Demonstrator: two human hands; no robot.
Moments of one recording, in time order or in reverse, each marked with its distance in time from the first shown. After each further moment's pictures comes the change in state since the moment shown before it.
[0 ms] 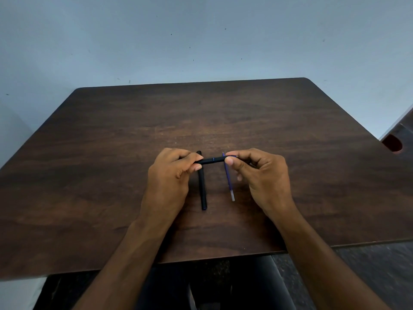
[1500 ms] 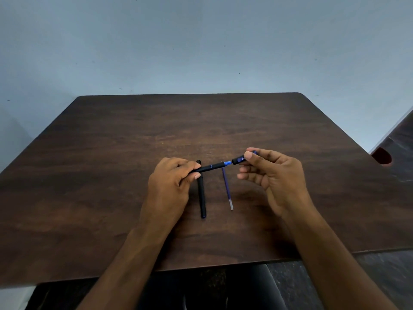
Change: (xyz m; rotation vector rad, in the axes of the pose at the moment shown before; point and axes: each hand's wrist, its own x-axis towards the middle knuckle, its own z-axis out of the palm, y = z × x) left_hand -0.003 -0.004 -0.001 -0.029 -0.050 -0.099; right_hand 0.016 -0.010 -0.026 0.574 0.056 0.376
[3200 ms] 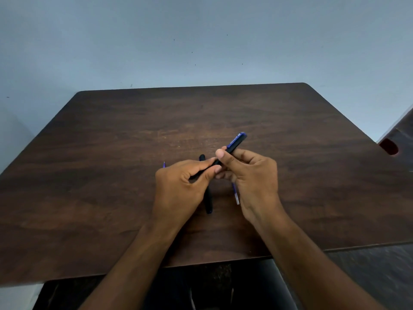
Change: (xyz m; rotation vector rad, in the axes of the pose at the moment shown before) left_hand -0.002 0.023 0.000 -0.329 0.158 0.023; right_hand -0.018 0.028 0.062 -0.001 0.023 -0.070
